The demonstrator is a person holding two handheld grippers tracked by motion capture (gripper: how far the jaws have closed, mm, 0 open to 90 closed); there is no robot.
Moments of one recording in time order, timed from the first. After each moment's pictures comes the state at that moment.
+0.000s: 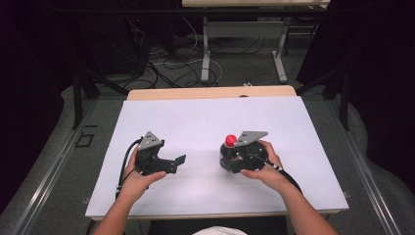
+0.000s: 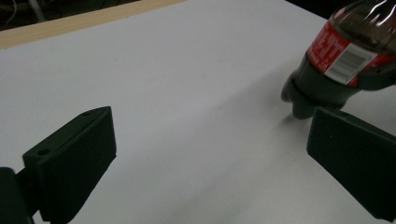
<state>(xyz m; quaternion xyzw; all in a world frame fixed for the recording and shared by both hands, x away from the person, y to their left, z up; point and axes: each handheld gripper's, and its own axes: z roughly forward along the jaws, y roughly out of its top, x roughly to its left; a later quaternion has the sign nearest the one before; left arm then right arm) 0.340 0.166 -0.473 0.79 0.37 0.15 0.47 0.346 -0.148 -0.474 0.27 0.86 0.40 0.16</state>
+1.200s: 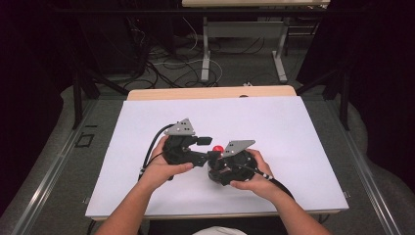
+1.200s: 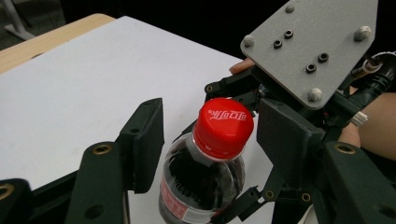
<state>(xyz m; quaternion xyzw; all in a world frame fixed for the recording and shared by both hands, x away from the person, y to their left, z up) 0.337 0.084 -0.409 0.84 0.22 0.02 0.50 0.321 -0.119 -0.473 0.25 0.88 0.40 0.12</state>
